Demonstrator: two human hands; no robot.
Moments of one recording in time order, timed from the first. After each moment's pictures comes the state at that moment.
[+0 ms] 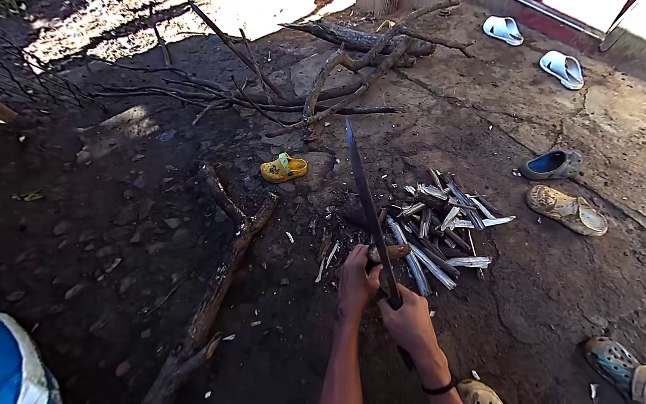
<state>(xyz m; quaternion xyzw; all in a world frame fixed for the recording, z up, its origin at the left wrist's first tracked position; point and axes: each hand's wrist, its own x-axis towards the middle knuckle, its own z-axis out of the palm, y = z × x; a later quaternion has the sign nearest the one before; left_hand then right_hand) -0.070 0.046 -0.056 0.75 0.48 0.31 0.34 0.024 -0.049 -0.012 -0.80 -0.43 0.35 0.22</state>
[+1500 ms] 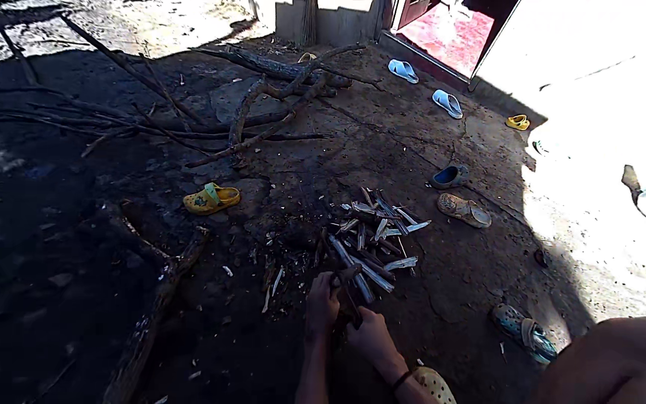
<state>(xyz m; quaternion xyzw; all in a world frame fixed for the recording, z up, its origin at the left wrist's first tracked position) -0.042 0.028 -0.114 0.77 0.44 0.35 0.31 0.047 -0.070 -0.032 -0.83 -0.36 0.41 0.13</state>
